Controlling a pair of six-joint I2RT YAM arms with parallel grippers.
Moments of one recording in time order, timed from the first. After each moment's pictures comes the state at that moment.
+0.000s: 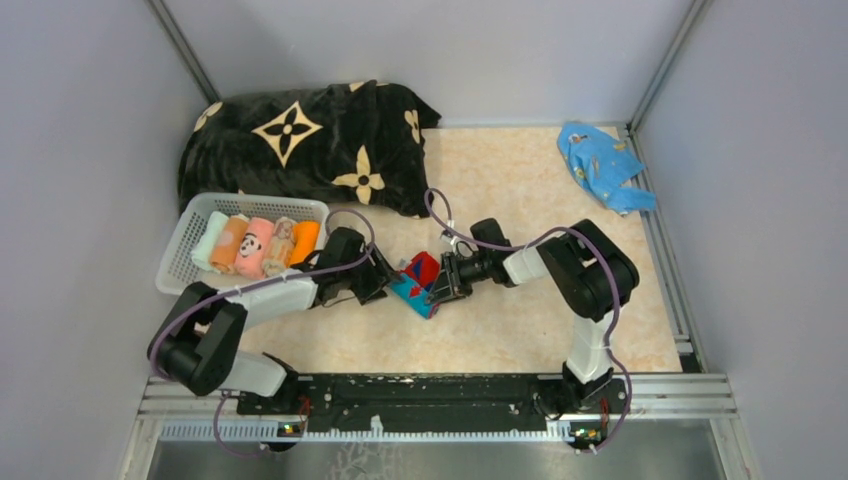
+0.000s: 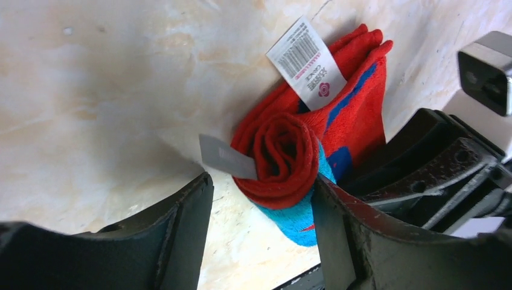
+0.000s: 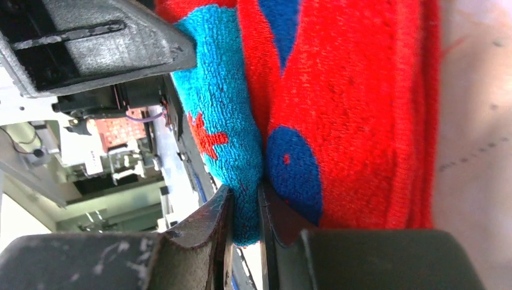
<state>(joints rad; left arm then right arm) -0.55 1.39 0.56 -0.04 0.14 -1.06 0.56 1.86 0.74 0.29 -0.94 0.60</state>
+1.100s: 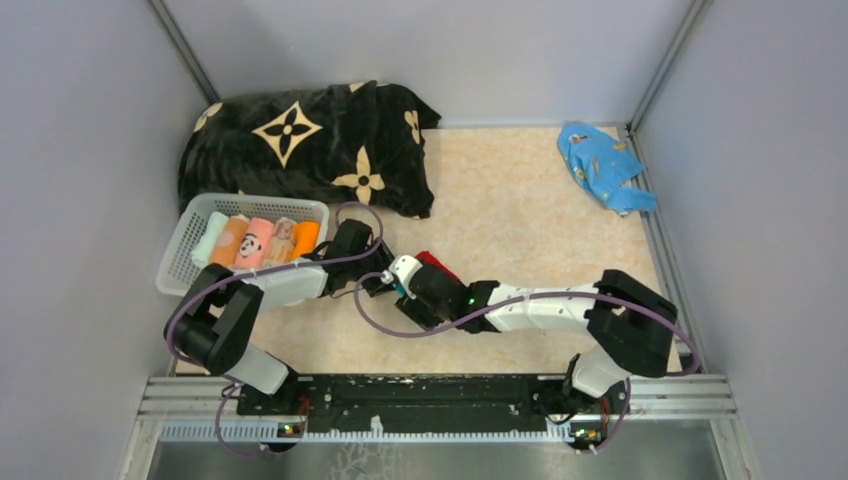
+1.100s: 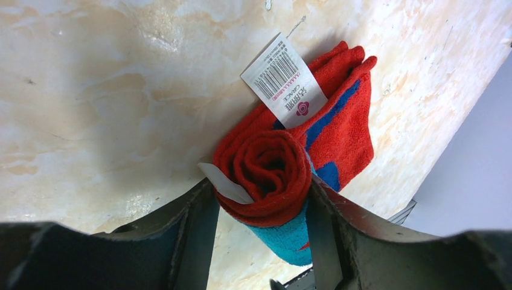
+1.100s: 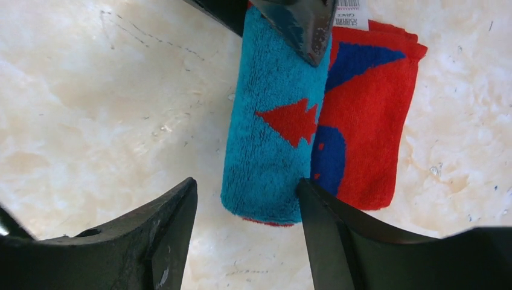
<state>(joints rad) -0.55 1.53 0.65 0.01 0.18 -1.06 1.12 1.49 0.81 -0.13 0.20 0.04</state>
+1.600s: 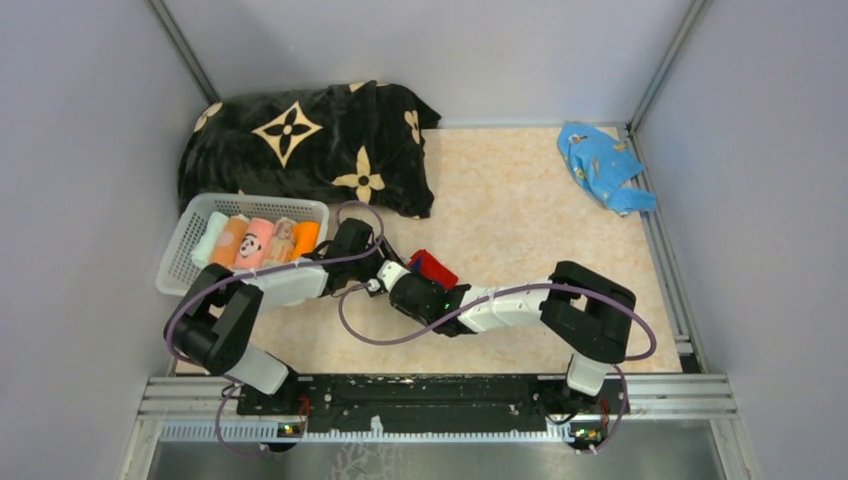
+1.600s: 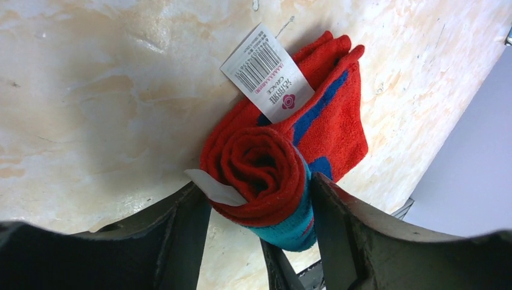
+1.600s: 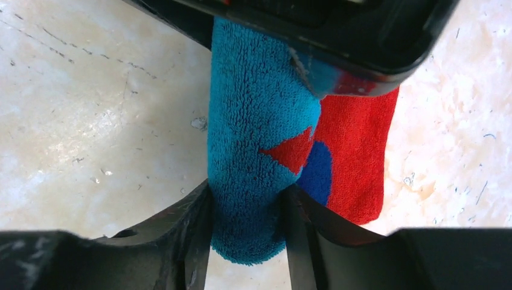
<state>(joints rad) -0.55 1.53 0.66 0.01 0.18 -1.06 1.18 1.72 0.89 -0.09 0.45 -0.04</state>
